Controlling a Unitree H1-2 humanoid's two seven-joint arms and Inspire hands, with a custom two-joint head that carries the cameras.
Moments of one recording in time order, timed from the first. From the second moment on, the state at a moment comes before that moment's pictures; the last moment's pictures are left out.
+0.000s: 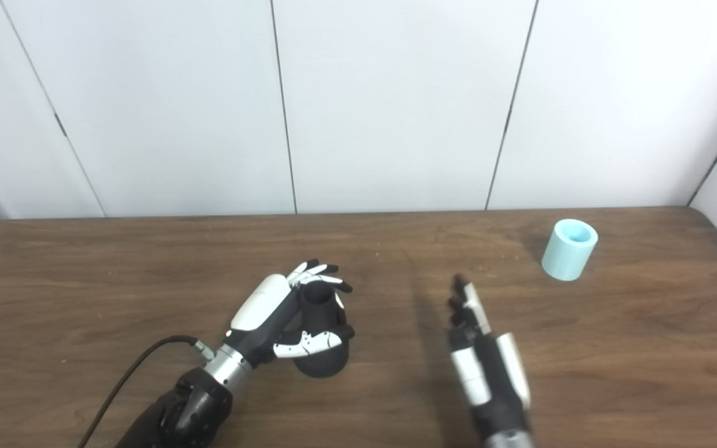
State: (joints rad) left arm -0.36 0.16 -0.38 0.34 0.62 -0.41 0.08; right arm 0.09 -0.03 0.04 -0.40 -0.14 0.20 -0.07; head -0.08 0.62
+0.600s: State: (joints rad) left arm -0.36 0.15 -0.38 0.35 0.62 -0.41 0.08; right arm -0.31 -0.56 -0.03 -0.35 -0.48 0.28 0.13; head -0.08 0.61
